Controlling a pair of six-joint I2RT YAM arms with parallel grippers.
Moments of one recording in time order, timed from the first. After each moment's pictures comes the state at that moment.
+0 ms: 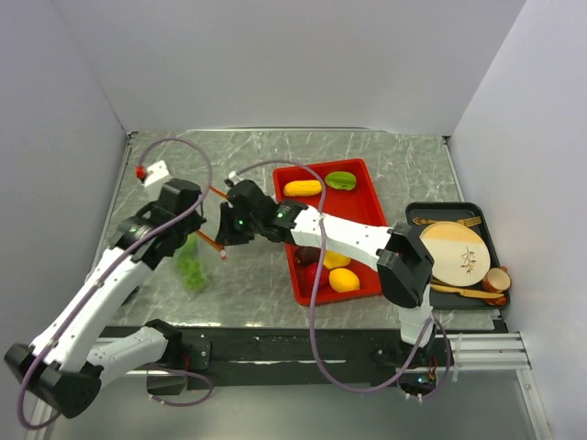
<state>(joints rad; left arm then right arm) -0.49 1.01 1.12 -0.86 -0.56 -0.82 1.02 1.93 1.64 -0.36 -0.10 0.77</state>
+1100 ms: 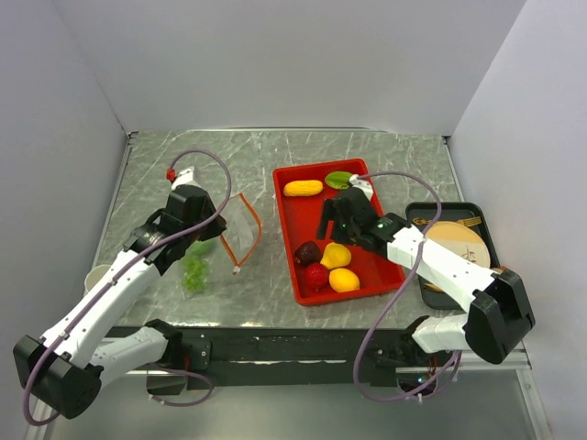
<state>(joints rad) -0.49 1.01 0.95 -0.59 -0.21 -0.72 0.64 1.31 0.95 -0.50 0.23 0.70</state>
